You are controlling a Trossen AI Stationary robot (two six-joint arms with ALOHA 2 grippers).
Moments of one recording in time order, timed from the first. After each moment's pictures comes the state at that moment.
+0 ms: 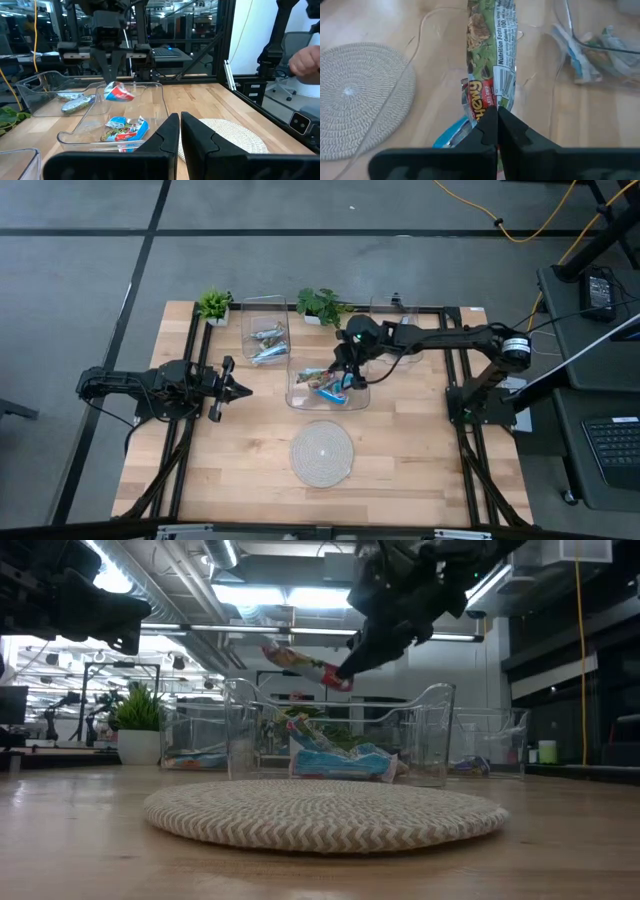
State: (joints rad) left arm -0.02 0.02 0.01 0.03 0.07 -0.01; right arm -0.28 1.65 1.10 -0.21 -0.38 -0.43
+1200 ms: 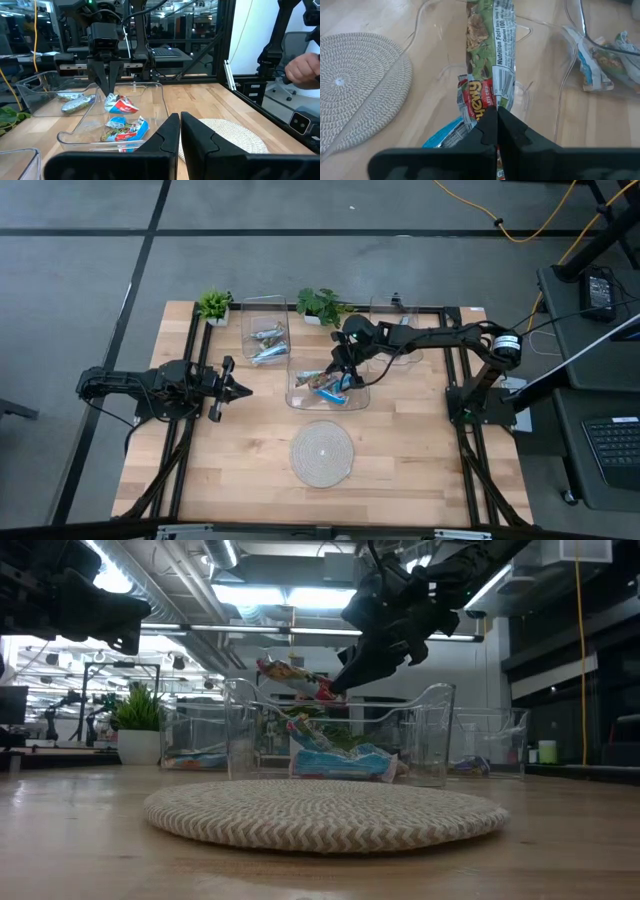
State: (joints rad) left arm -0.02 0.02 0.01 0.03 0.07 -0.01; right arm -0.31 1.72 1.09 -0.12 -0.46 -0.51
